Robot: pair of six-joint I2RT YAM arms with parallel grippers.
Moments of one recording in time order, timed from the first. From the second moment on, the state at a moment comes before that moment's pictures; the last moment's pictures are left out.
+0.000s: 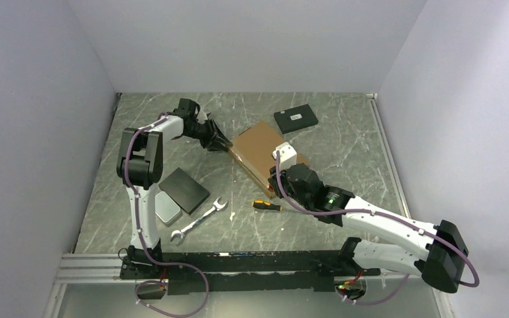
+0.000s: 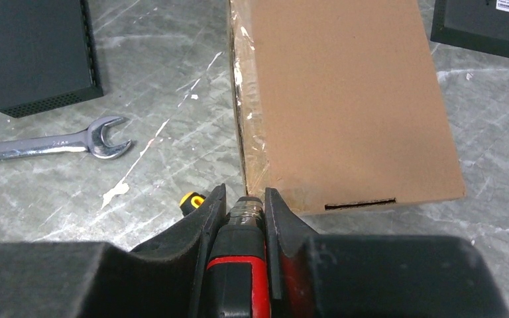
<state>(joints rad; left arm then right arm) -0.17 2.19 1.56 -0.47 0.80 -0.74 0.95 1.03 0.68 -0.14 0.32 0.18</state>
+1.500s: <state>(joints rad) -0.16 2.18 1.56 -0.43 0.75 -0.73 0.69 1.12 1.08 -0.10 1.03 -0.08</state>
